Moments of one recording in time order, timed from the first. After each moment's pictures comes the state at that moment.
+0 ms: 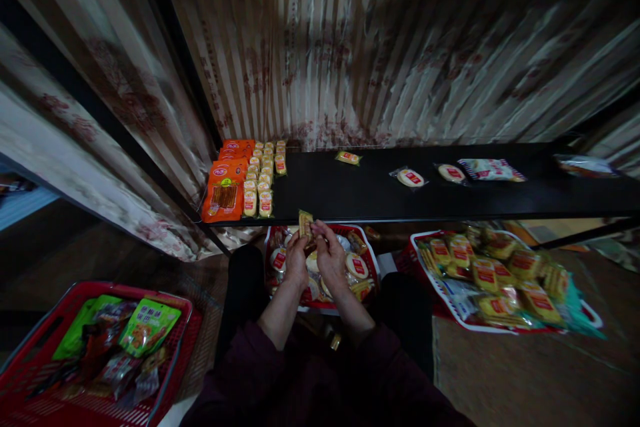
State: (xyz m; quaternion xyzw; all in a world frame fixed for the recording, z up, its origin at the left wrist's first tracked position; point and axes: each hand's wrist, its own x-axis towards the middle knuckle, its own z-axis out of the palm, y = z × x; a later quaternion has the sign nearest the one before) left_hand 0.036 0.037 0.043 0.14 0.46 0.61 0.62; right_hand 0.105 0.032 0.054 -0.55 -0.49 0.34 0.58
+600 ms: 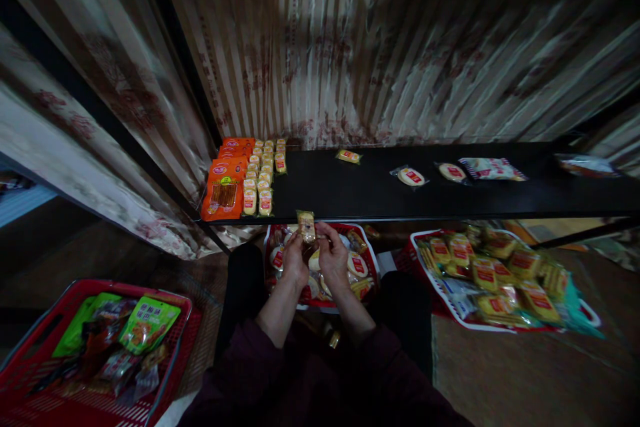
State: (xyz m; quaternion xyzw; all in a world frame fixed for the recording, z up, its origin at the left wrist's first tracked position) left_hand 0.036 0.039 0.053 0.04 0.41 0.61 0.67; right_hand 0.110 0.033 0.044 -0.56 -0.47 0.33 0.59
